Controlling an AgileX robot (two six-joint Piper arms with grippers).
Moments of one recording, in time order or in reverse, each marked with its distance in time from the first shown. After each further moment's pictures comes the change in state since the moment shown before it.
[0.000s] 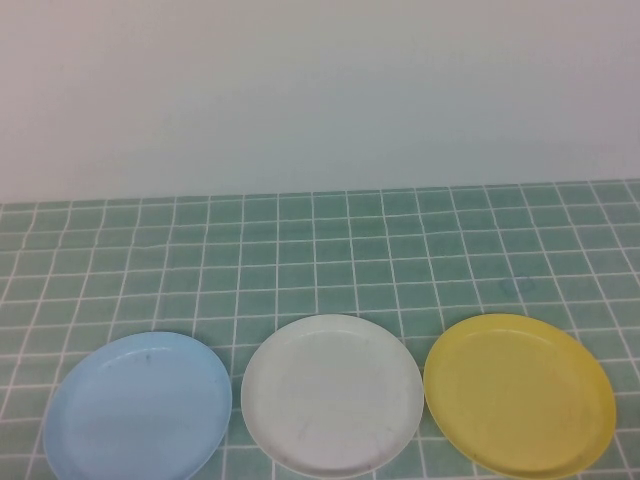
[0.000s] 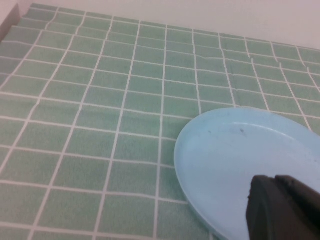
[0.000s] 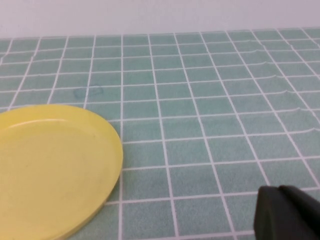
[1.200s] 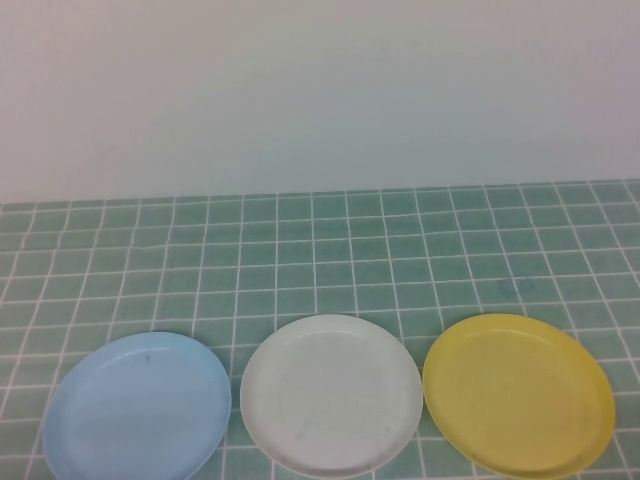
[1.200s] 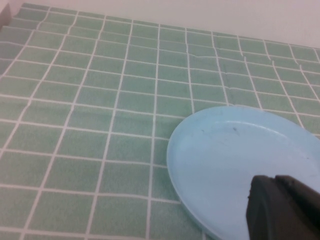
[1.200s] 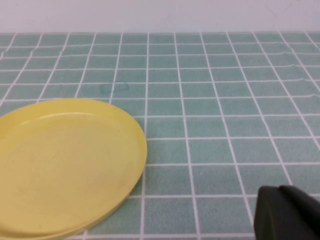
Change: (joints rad) right arm 0.076 0.000 0.000 0.000 0.000 0.000; left arm -0.027 0.000 0.000 0.000 0.000 0.000
